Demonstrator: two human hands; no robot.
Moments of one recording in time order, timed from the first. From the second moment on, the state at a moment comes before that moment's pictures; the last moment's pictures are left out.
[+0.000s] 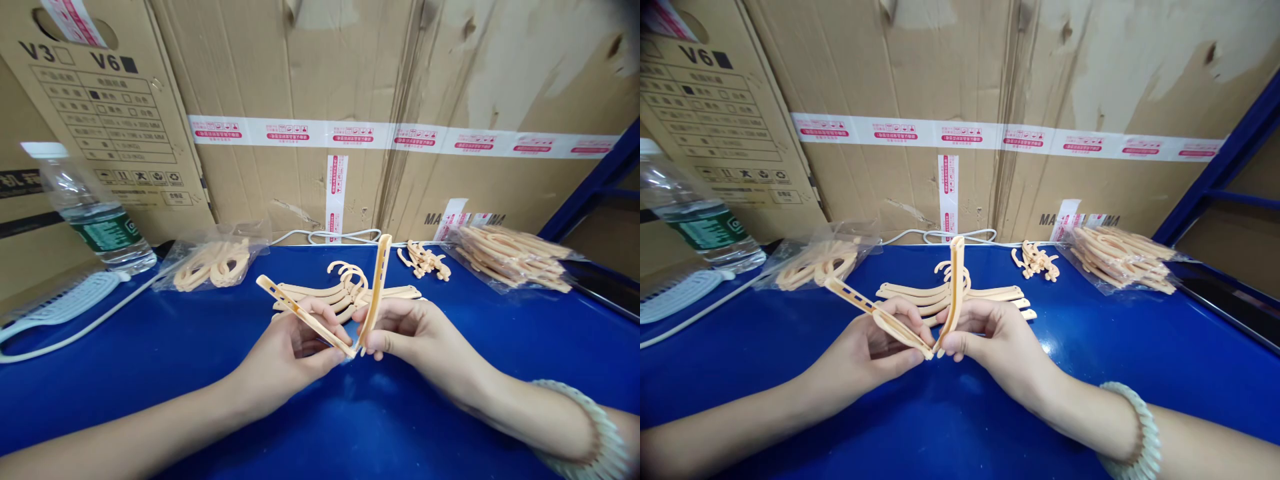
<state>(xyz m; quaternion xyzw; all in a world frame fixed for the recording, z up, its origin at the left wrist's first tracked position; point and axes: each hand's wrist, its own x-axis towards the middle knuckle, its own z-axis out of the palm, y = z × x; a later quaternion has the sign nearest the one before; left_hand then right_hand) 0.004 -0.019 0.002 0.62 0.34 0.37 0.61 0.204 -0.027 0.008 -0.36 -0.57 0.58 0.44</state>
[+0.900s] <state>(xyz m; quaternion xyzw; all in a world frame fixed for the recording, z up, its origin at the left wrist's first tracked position) 0.001 -0.015 -0.008 0.59 0.35 0.39 0.62 0.201 -0.032 0.003 -0.35 -0.57 0.61 0.42</state>
